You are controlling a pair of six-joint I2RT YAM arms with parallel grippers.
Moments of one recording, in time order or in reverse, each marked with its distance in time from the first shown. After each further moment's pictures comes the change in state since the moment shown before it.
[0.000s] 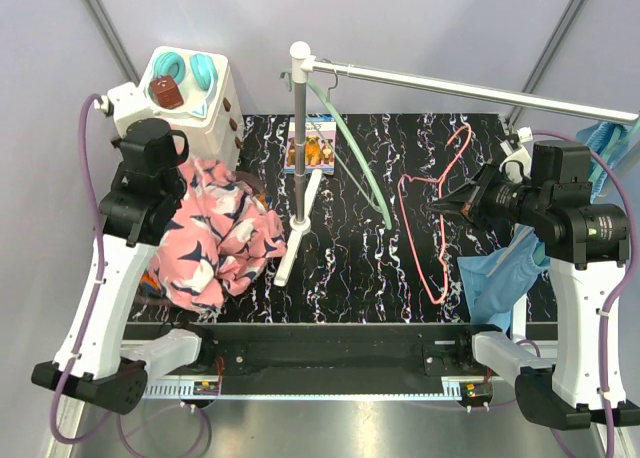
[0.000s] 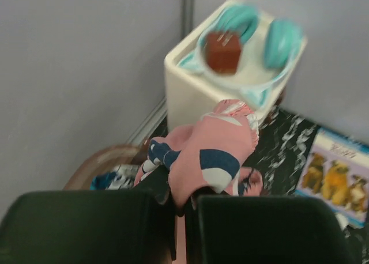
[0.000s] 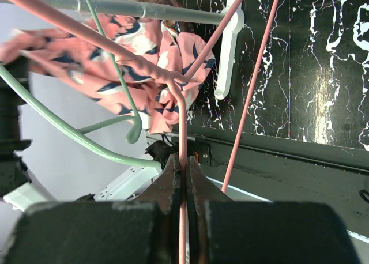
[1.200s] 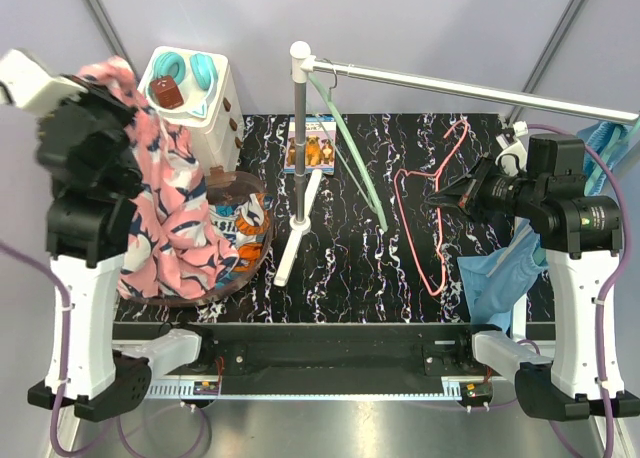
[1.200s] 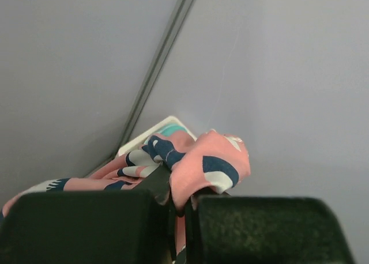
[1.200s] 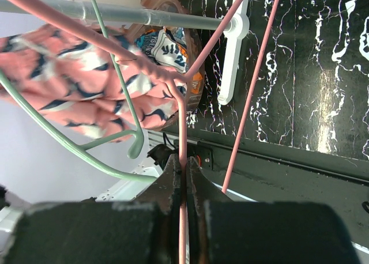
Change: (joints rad) left arm 0.084 0.053 0.365 0.094 0.071 -0.141; right arm 0.000 0.026 -0.016 0.054 -0.018 0.000
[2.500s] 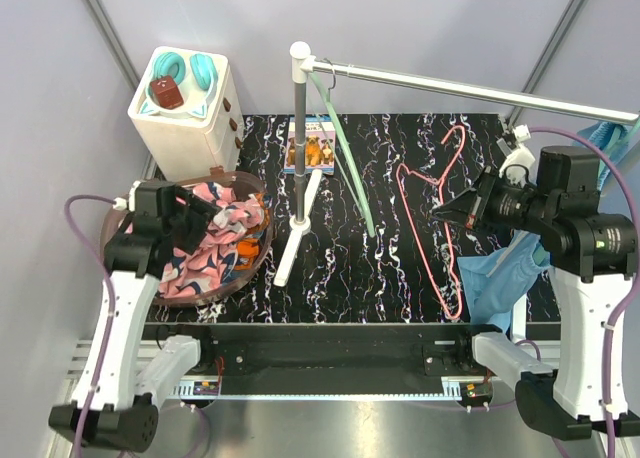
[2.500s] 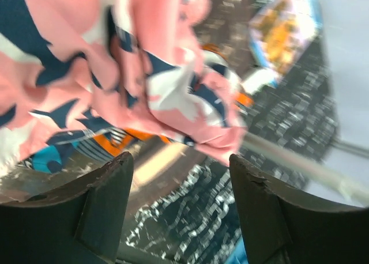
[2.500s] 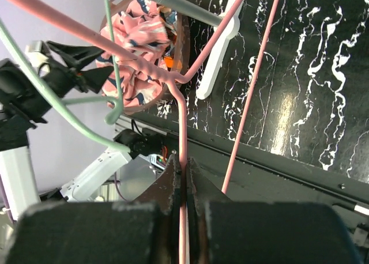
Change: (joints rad) left arm 0.153 -0.237 -0.817 -0.452 0.659 -0.768; right arm 0.000 -0.047 0.034 -0.069 -0.011 -0.217
